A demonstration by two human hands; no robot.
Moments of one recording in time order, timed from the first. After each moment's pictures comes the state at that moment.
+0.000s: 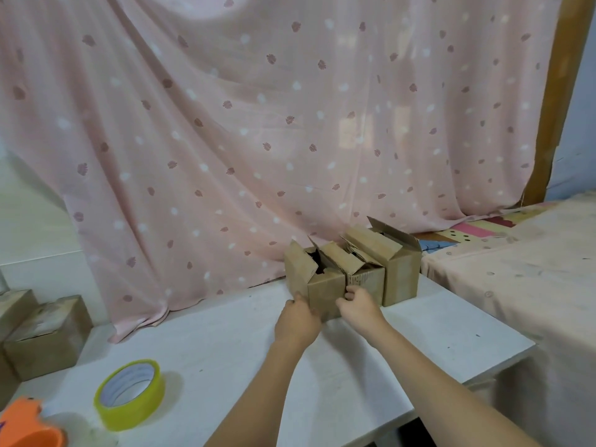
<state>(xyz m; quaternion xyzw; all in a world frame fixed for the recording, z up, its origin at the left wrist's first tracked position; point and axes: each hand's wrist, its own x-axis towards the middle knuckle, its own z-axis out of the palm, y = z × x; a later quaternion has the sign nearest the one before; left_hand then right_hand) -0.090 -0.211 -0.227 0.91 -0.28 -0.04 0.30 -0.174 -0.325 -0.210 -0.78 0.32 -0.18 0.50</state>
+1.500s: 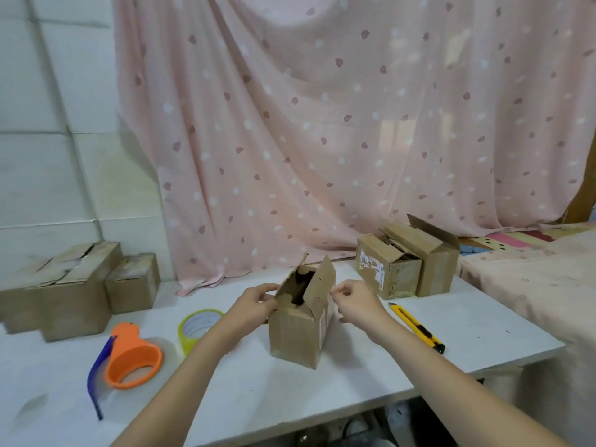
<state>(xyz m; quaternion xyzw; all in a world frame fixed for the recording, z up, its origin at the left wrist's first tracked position) -0.095 0.007 -0.184 0.80 -0.25 -0.18 0.51 -0.192 -0.202 -0.184 -0.82 0.24 -0.16 0.48</state>
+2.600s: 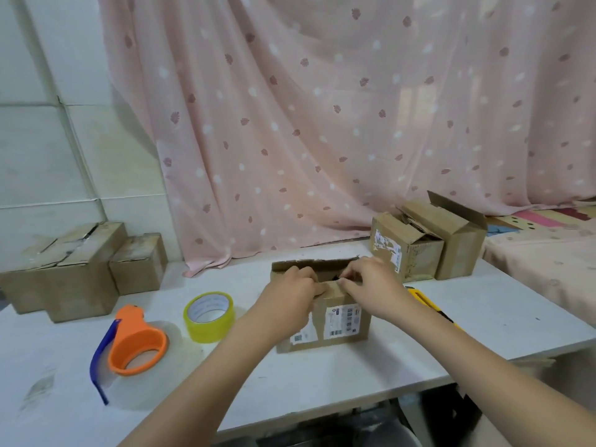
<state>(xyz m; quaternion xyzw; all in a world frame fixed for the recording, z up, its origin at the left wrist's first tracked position) -0.119 -0.035 -0.180 0.87 -0.48 0.09 0.07 -0.186 -0.218 -0.184 -0.95 0.11 -0.18 0.23</state>
